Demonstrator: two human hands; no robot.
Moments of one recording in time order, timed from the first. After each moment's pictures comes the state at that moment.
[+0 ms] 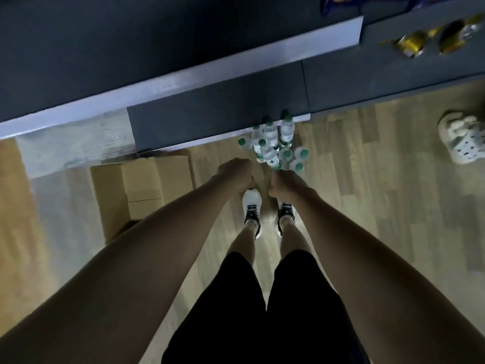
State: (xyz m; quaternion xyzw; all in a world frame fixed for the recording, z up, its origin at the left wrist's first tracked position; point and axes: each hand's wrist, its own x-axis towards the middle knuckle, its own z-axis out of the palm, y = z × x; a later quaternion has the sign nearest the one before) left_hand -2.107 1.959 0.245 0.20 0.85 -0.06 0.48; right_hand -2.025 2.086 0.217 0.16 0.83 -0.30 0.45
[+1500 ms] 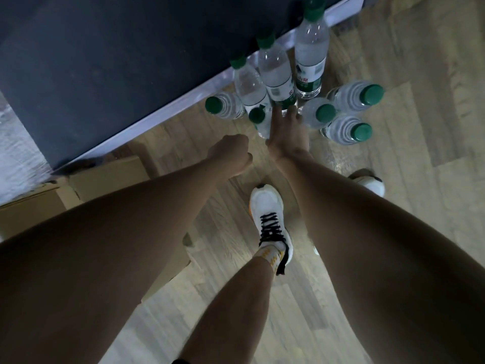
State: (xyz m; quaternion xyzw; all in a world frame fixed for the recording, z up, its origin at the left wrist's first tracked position) left_hand -2.134 1.911 -0.186 0.25 0.84 -0.06 0.48; right_hand -2.068 2.029 -0.225 0.30 0.88 -0.27 0.24
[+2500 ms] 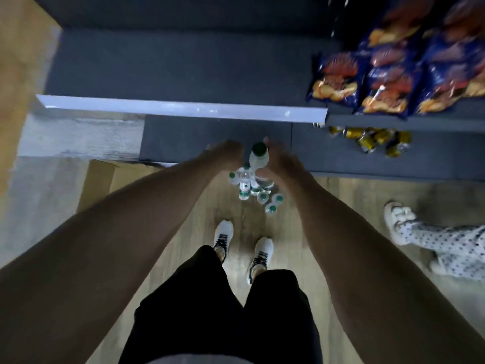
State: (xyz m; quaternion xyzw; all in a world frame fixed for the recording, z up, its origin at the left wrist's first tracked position) left_hand -2.126 1.977 0.395 0.19 0.93 0.01 0.33; right_hand -2.073 2.133 0.388 0.06 0.93 -0.29 0.23
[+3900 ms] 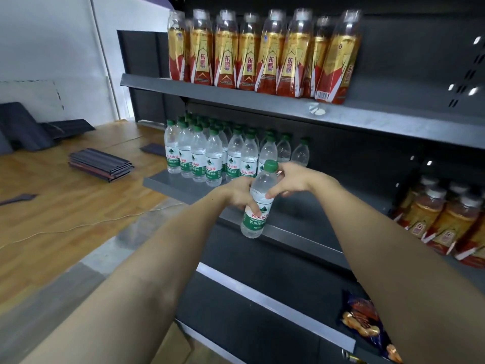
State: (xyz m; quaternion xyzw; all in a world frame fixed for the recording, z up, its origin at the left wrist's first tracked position) left_hand -2.220 1.823 0.780 0.06 0.88 0.45 0.09; right_hand -2.253 2.007 0.837 -0.22 0.92 -0.30 0.14
